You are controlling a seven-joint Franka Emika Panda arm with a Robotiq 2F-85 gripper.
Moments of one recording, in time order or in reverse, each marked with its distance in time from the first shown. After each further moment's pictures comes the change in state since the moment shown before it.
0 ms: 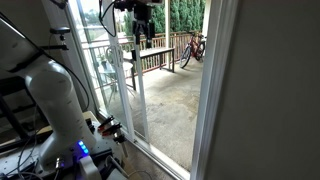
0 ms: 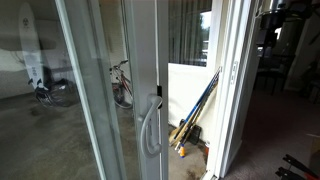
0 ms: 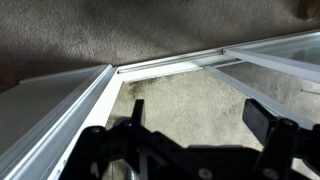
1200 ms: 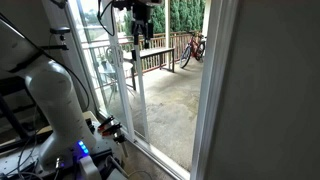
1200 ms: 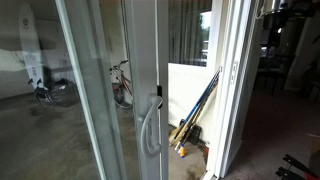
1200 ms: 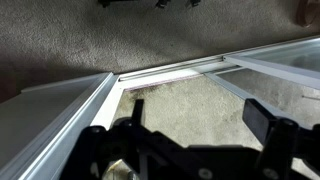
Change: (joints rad) arm -0.004 -0.008 -0.007 0.004 -0.007 -0.059 0.004
